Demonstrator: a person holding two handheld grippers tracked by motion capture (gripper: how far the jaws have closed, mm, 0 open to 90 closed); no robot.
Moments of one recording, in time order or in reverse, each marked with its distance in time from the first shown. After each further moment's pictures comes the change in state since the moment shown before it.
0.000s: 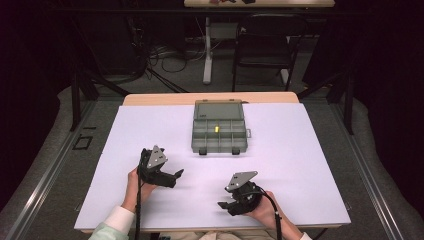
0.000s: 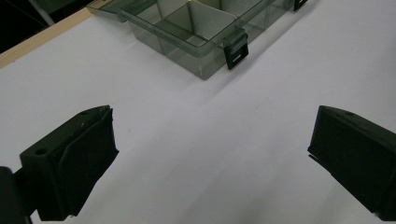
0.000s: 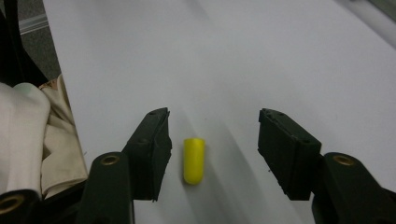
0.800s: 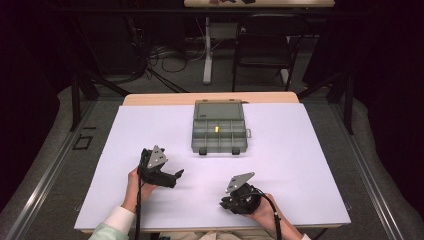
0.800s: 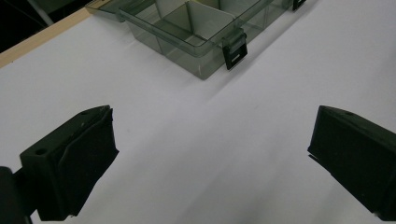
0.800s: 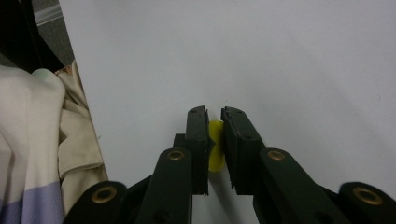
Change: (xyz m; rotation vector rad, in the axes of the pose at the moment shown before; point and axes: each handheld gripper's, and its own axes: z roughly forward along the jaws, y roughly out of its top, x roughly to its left) left arm -0.001 0.000 0.000 0.000 0.000 0.000; right arm 0.001 -0.005 0.007 0.055 0.065 0.024
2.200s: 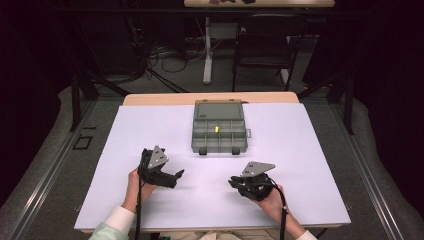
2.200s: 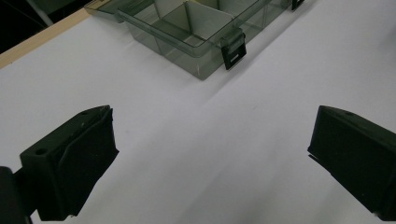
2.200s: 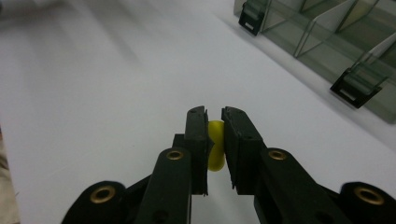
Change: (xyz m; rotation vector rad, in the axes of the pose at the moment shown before) left arm -0.001 0.000 0.001 0.001 0.000 0.007; right arm -0.030 -0.001 -0.028 -0.222 -0.200 0.054
